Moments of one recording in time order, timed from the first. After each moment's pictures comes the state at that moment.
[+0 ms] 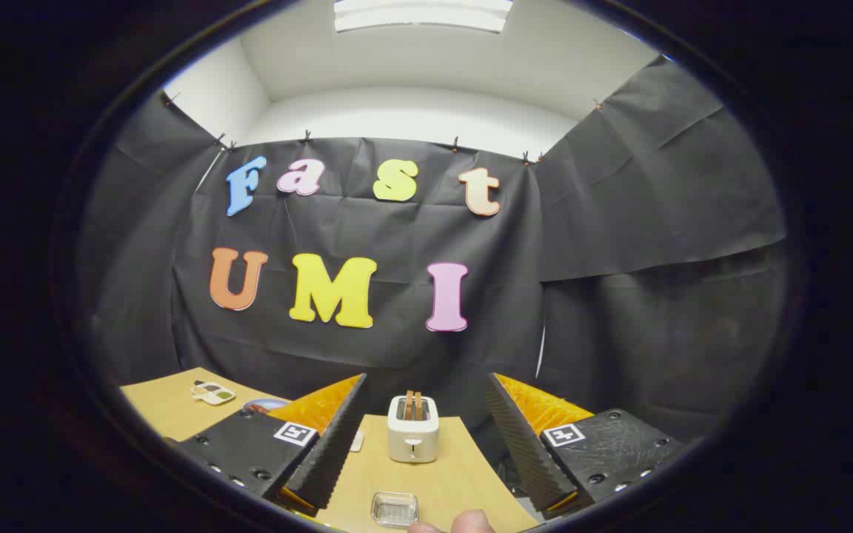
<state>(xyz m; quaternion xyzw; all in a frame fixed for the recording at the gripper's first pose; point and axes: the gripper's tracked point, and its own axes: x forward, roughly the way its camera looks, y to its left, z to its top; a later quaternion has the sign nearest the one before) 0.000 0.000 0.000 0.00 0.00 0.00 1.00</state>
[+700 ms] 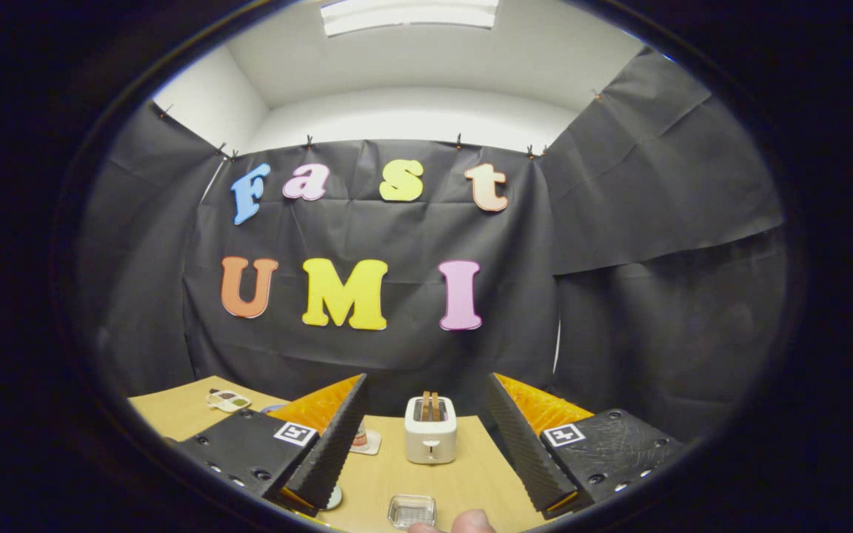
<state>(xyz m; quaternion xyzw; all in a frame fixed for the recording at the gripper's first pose) 0.010 0.013 -0.003 0.02 0.00 0.03 1.00</state>
